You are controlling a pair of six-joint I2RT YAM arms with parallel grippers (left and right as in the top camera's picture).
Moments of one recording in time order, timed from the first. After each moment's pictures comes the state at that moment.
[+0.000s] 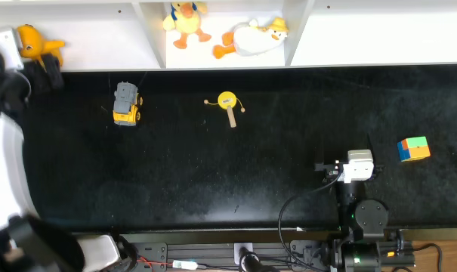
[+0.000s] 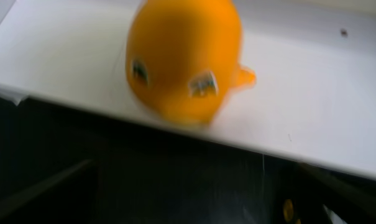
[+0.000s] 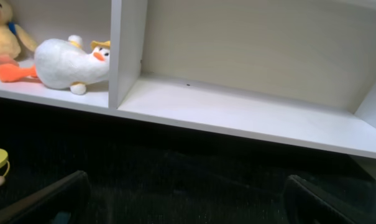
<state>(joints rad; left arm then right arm) 0.47 1.51 1.25 -0.47 0.19 0.13 0.01 0.01 0.02 -0.02 0.00 -0.16</state>
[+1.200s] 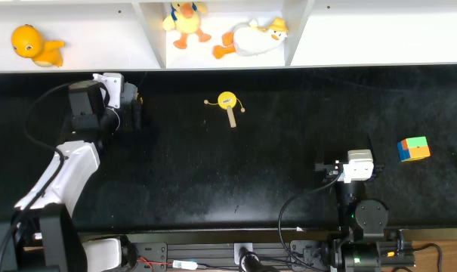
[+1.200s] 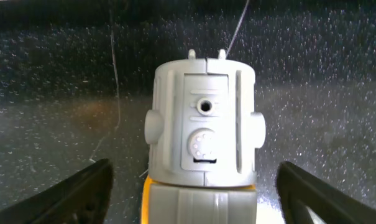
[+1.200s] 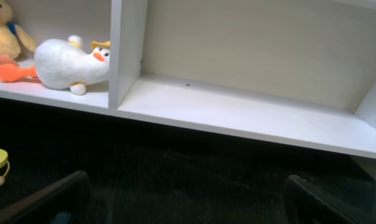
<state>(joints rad) 0.09 1.50 0.73 -0.09 0.08 0.11 0.01 0.01 0.02 -0.02 0.00 -0.16</state>
